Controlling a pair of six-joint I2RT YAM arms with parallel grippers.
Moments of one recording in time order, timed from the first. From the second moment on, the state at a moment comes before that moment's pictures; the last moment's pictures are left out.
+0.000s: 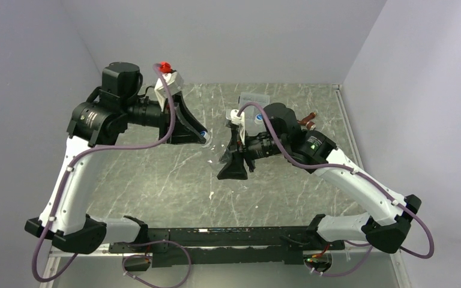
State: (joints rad) left arm -0.43 1.30 1.84 -1.03 1.14 0.16; right arm 0.88 1.21 1.37 -0.60 -0.69 0.01
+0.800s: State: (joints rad) left arm -0.51 1.31 1.88 -1.06 1.07 0.21; right arm 0.89 1.23 1.39 -0.42 -0.79 0.05
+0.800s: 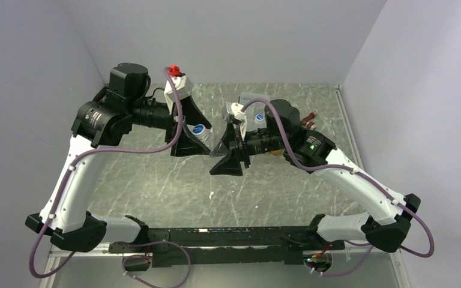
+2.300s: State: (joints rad) left arm -0.51 1.16 1.64 -0.33 0.34 -0.30; right arm 0.95 1.25 1.35 -0.19 0.11 0.14
